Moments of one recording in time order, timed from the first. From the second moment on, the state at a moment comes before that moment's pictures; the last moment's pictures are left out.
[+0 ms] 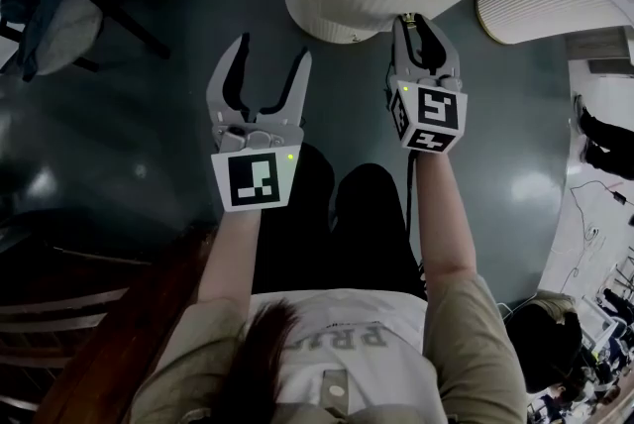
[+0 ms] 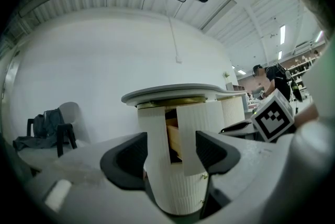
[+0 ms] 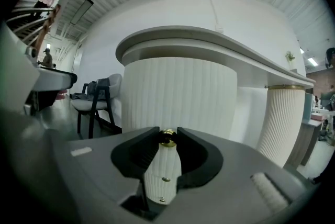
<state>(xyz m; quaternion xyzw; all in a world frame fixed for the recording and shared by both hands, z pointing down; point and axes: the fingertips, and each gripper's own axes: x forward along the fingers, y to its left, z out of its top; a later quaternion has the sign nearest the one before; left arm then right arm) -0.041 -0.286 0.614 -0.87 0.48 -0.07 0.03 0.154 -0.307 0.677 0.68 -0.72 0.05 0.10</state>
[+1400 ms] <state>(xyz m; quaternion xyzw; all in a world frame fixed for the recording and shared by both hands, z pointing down) -0.053 -0.296 0.632 -0.87 0.49 -0.07 0.04 0.157 -0.376 0.674 0.69 -0.71 0.05 0.12</state>
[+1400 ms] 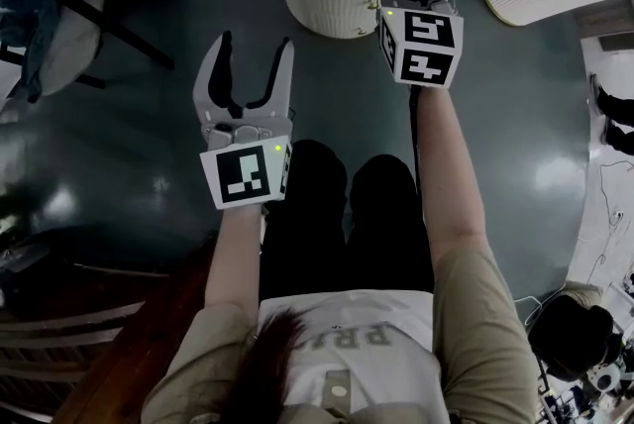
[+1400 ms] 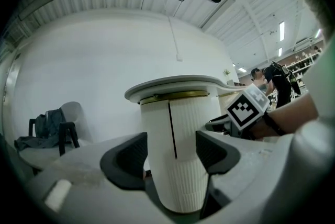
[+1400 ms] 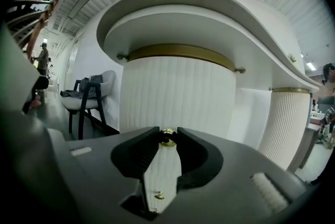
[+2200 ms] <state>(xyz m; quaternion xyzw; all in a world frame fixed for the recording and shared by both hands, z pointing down) -0.049 -0.284 0.626 -0.86 0.50 -0.07 0.04 0.158 -0.378 0.674 0.70 -0.70 0.07 0.11</state>
